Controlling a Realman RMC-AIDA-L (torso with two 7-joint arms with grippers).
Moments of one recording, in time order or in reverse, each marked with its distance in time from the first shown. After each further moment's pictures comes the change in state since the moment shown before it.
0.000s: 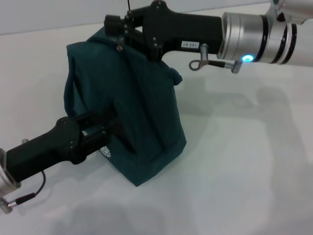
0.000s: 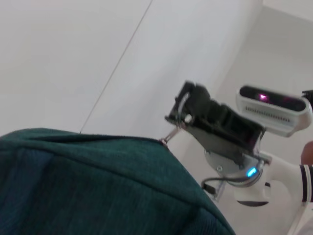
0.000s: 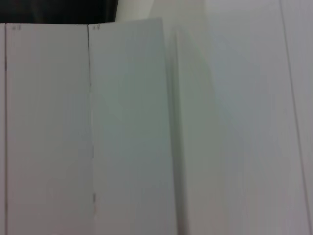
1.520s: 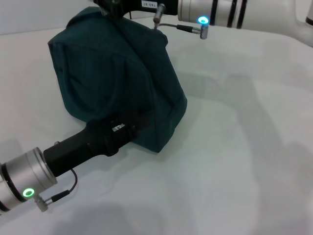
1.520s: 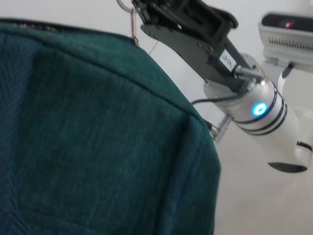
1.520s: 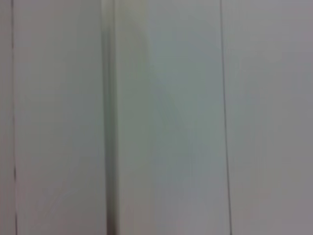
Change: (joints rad) left arm 0.012 -0.010 0.000 0.200 -0.014 -0.259 -0.002; right arm 0.148 0.000 -0.121 0.003 0.117 0.373 0.035
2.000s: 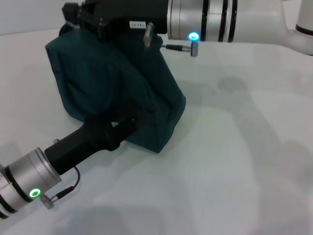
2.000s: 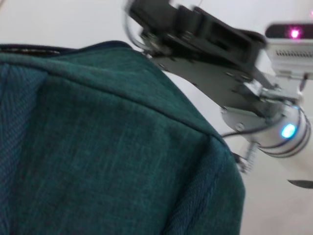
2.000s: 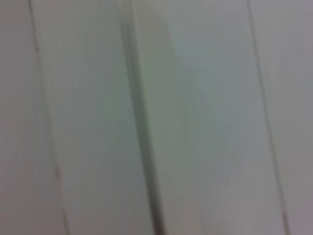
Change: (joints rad) left arm 0.035 -0.001 0.000 0.075 -0.075 -0.058 0.121; right arm 0.001 -0.002 -0.149 -0.002 0.072 -0.030 0.093
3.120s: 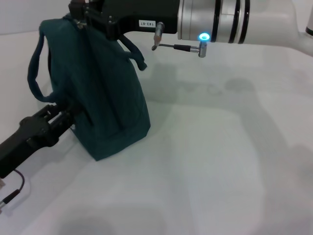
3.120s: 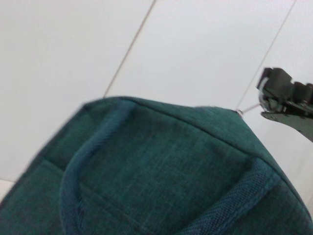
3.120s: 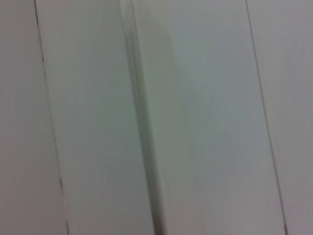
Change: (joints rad) left arm 0.074 0.015 -0.002 -0.208 -0.139 0.069 -0.061; right arm -0.052 -0.008 0.018 -0.050 -0.005 -0.034 0.008
